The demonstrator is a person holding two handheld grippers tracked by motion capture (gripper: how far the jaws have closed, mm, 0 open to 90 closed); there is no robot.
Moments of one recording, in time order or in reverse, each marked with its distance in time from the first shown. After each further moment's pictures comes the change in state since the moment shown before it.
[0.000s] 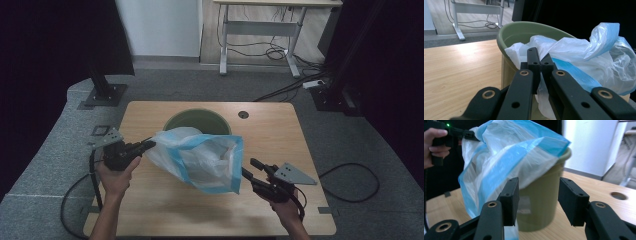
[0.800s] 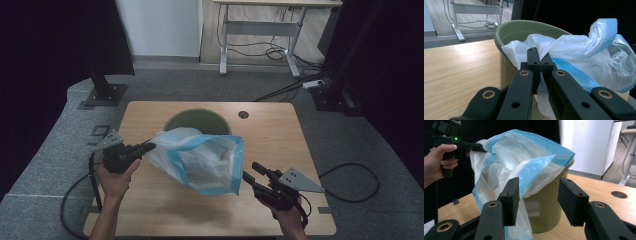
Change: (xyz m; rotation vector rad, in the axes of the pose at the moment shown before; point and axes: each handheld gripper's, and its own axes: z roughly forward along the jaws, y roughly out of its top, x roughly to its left) left arm -0.004 -0.003 -0.003 0.005 -0.003 0.021; right arm 0.022 0.014 -0.021 -0.018 -0.019 0.044
